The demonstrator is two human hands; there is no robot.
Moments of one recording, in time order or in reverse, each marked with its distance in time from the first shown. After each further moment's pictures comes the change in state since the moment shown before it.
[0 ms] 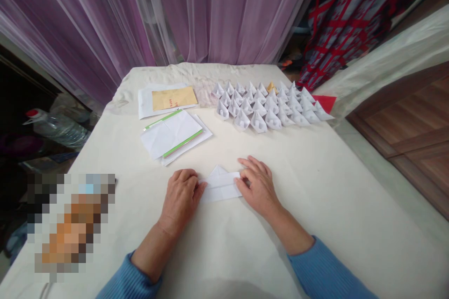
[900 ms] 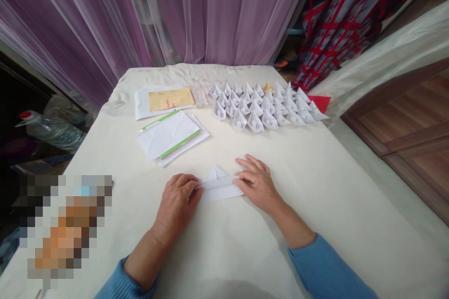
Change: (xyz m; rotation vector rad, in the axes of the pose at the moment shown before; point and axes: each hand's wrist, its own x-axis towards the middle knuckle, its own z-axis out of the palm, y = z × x) left_hand -0.007 -0.002 -0.002 -0.082 0.021 0.086; right_hand 0.003 0.018 -0.003 0.079 -0.029 -0.108
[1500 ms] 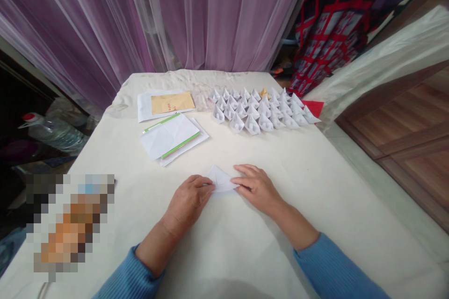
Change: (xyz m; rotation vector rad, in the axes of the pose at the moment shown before) left_hand 0.012 0.015 0.006 -0.042 -0.098 0.226; right_hand -0.007 0.002 -0.009 -0.003 -0.061 -0.126
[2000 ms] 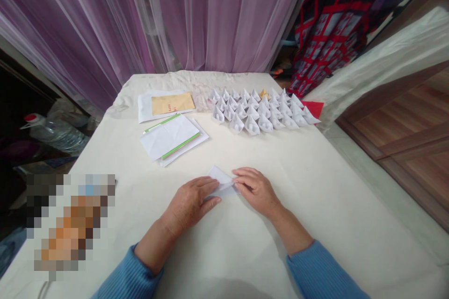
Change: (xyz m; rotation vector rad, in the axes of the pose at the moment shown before) left_hand 0.002 0.002 -0.004 -0.100 -0.087 -0.017; right_hand -0.002 -0.002 0.004 0.136 0.134 -0.026
